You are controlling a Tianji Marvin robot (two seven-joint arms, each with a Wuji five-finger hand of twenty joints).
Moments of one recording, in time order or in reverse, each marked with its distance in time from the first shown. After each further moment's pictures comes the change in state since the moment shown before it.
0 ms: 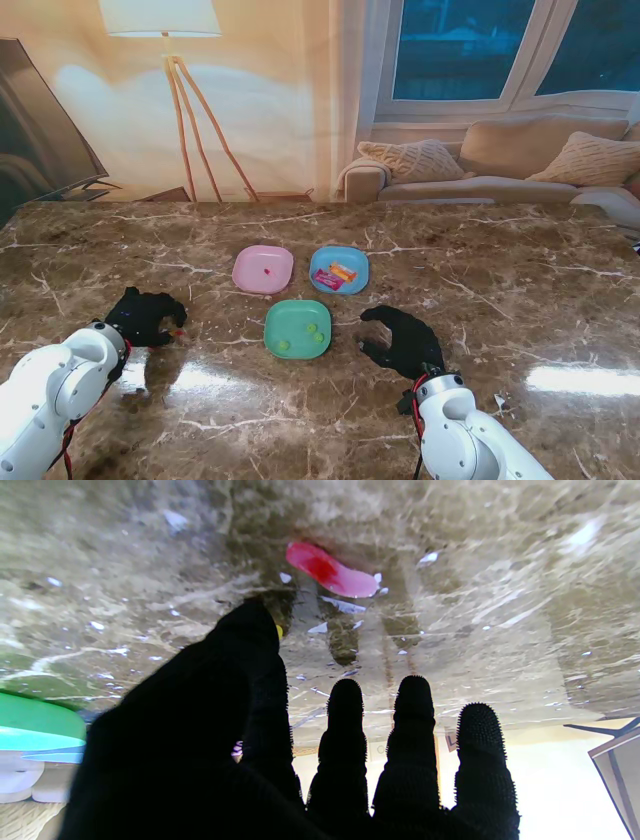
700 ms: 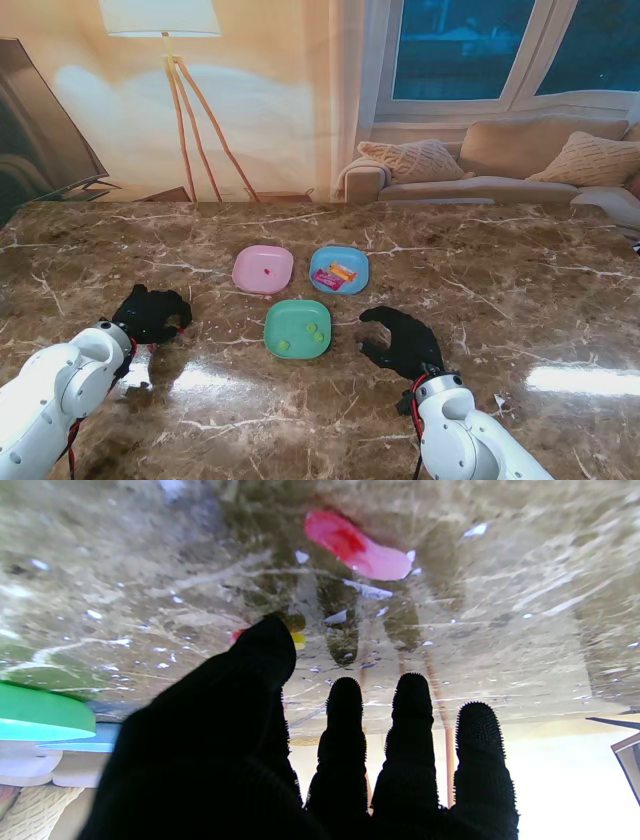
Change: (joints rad) left arm -0.043 0.005 0.058 0.063 -0.022 -0.015 0.080; right arm 0.001 0.001 -0.004 -0.001 0.000 0.002 0.006; left_hand 0.068 0.065 -0.003 -0.036 0.067 -0.047 0.086 0.040 0.004 0.000 0.021 0.011 0.015 -0.008 0.007 0.000 0.007 -0.003 0.000 0.000; right_hand 0.000 0.000 0.000 0.000 0.000 0.000 0.000 0.000 0.000 0.000 0.000 0.000 0.000 0.000 0.000 0.000 0.000 0.000 0.000 0.000
